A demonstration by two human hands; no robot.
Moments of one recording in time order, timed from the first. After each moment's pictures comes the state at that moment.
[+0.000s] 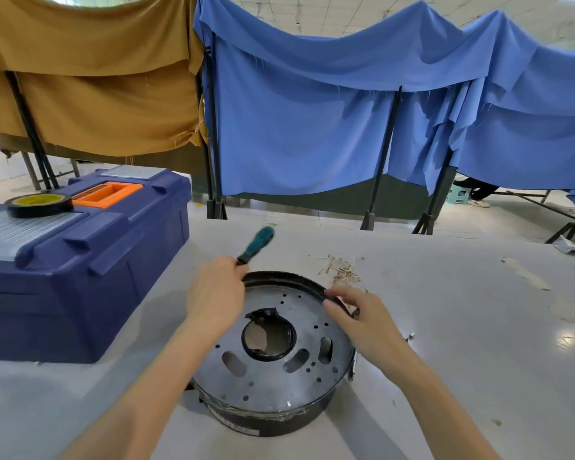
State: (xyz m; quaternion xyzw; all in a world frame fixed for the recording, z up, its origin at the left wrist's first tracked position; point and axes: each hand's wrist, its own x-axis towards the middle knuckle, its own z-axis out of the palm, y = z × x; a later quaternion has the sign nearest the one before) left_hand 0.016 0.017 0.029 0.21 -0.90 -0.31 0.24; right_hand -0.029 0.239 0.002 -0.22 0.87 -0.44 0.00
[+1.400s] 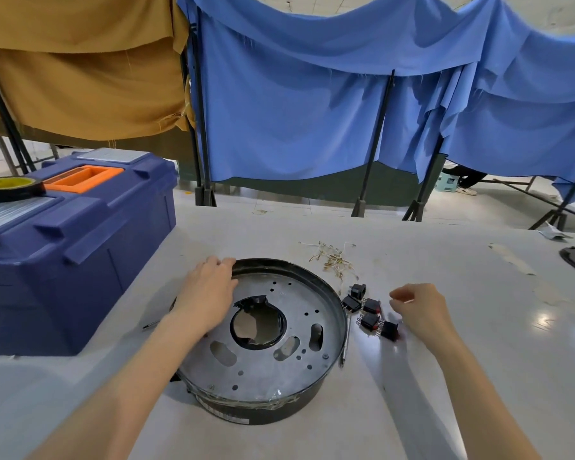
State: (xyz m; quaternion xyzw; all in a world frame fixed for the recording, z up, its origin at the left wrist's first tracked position) left_hand -0.001 -0.002 -0.010 0.11 -0.97 -0.12 0.16; right_hand -0.089 0.315 -0.022 0.00 0.92 -0.39 -0.06
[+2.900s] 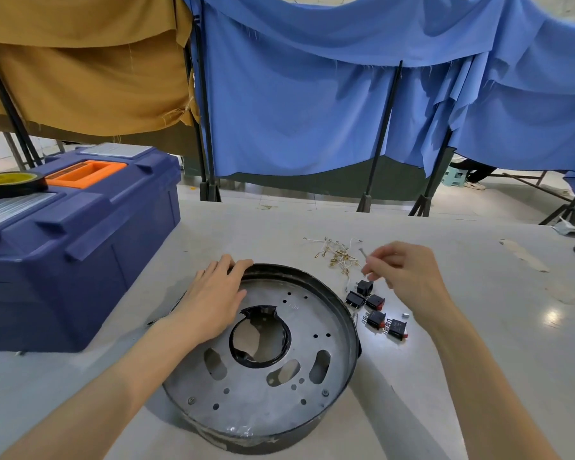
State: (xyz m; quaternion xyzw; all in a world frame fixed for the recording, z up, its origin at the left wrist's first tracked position) left_hand 0.011 -0.003 -0.015 0.01 -0.99 -0.07 0.14; right_hand -0.072 0.275 0.027 -0.14 0.80 -0.58 -0.06
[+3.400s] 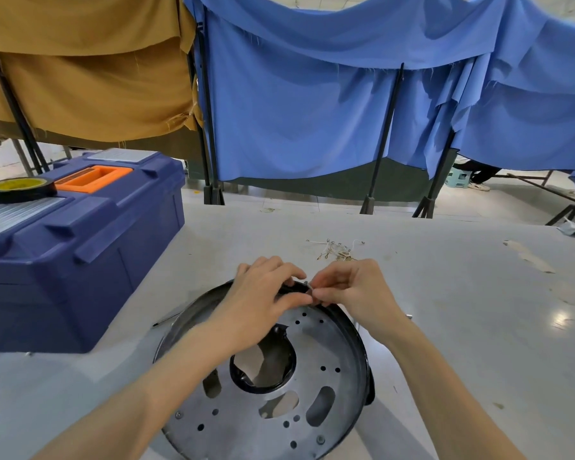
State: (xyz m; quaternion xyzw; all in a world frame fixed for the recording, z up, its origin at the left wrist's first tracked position) left_hand 0.023 0.050 0.013 -0.10 -0.95 -0.22 0.20; right_hand -0.041 0.225 0.017 -0.28 0.74 -0.61 0.06
